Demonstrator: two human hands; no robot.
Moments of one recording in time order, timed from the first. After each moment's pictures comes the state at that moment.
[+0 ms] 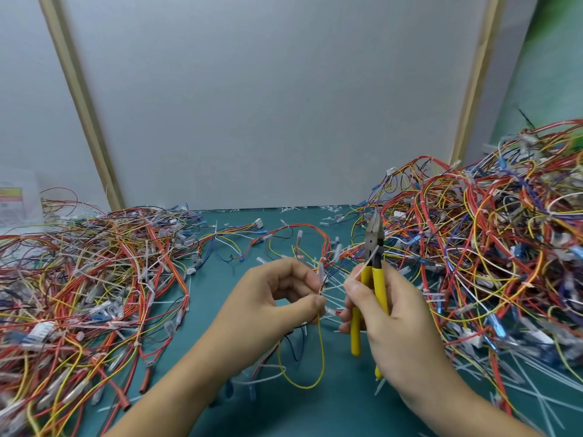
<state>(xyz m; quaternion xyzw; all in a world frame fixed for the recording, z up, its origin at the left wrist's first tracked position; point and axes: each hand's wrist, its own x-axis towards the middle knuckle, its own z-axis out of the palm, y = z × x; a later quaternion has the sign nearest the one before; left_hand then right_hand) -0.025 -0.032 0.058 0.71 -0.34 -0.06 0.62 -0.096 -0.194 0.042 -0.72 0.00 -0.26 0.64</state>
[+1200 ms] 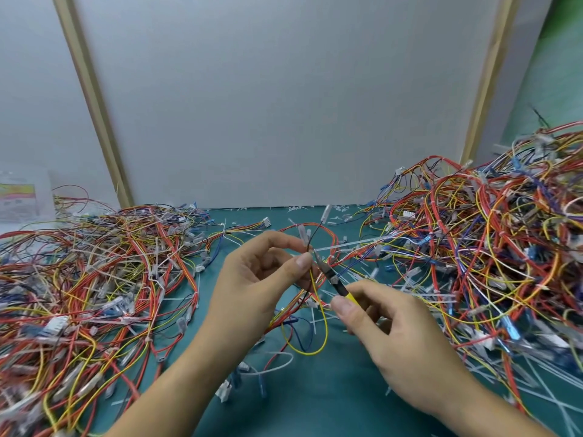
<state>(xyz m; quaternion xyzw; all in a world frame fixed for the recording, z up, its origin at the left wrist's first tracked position) -0.028 -0.028 0.072 0.63 -0.28 0.06 0.72 -0.100 -0.201 0.042 -0.85 -0.09 -0.22 0.47</state>
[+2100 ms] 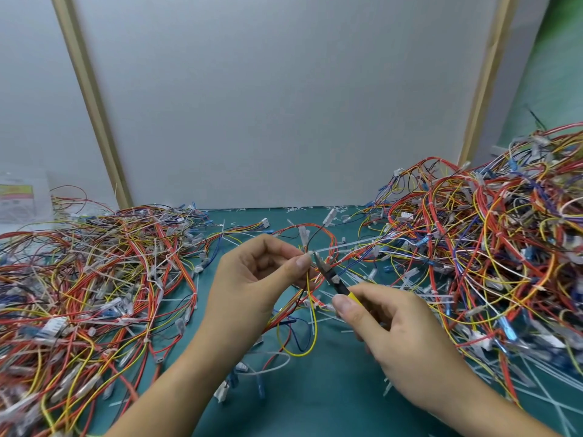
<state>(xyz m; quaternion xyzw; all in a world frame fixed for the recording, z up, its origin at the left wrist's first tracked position) -0.027 -0.029 0.073 0.63 -0.26 0.06 0.73 -0.105 -0.201 0.051 -0.85 -0.08 -0.19 0.48</state>
